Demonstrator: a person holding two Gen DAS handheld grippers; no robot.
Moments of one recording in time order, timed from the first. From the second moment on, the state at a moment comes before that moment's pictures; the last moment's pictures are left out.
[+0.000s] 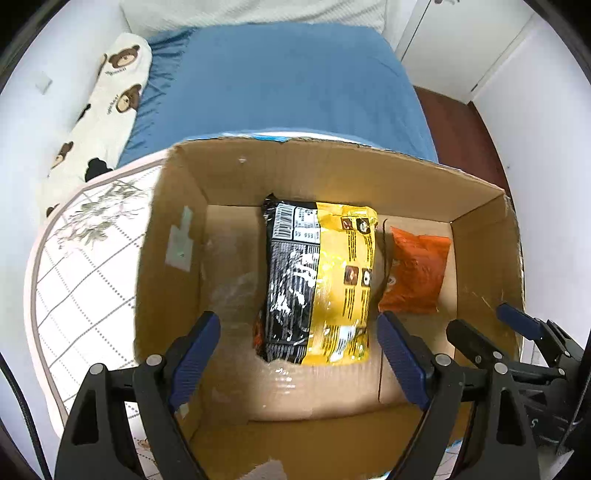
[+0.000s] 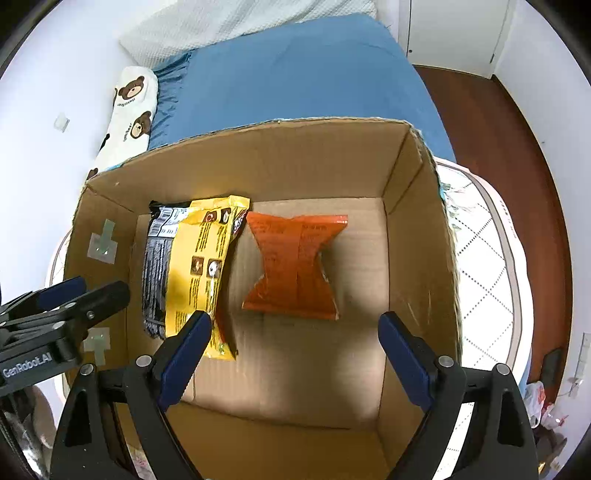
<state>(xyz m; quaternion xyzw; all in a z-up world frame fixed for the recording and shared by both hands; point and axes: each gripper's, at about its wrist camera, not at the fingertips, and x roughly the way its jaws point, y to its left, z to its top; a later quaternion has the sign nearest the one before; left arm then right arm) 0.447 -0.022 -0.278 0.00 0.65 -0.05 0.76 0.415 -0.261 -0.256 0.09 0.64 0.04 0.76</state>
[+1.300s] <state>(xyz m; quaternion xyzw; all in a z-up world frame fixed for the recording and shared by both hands) 0.190 0.062 -0.297 0.07 0.65 -0.02 0.75 0.185 -0.216 -0.229 0.09 0.63 0.08 0.77</state>
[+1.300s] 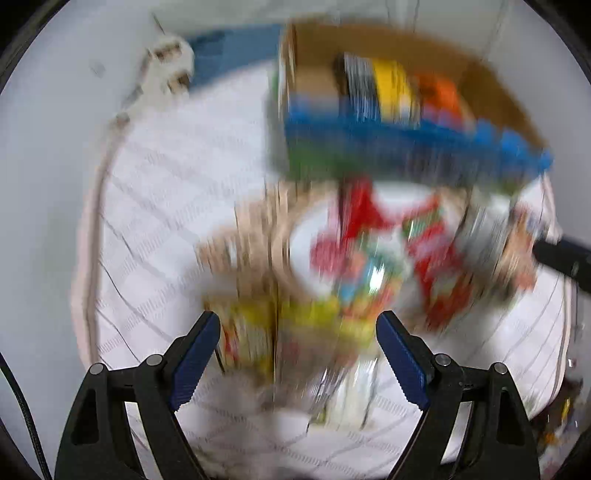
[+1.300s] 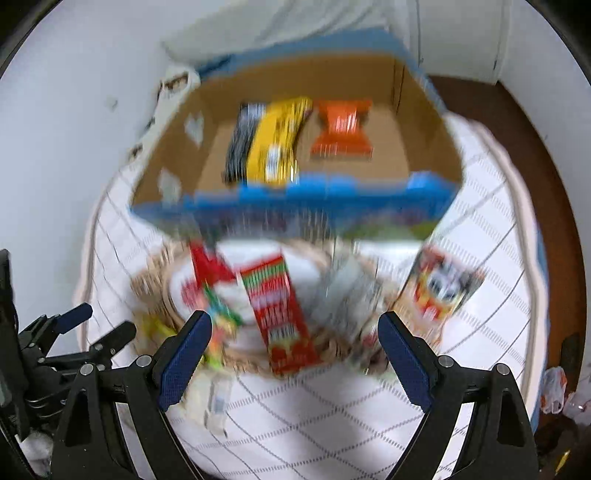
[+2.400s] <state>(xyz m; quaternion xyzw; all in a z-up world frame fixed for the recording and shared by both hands) 0.195 0.091 -0.433 -0.02 0.74 0.01 0.67 0.153 -0.150 -0.363 0.03 0.75 0.12 0.65</state>
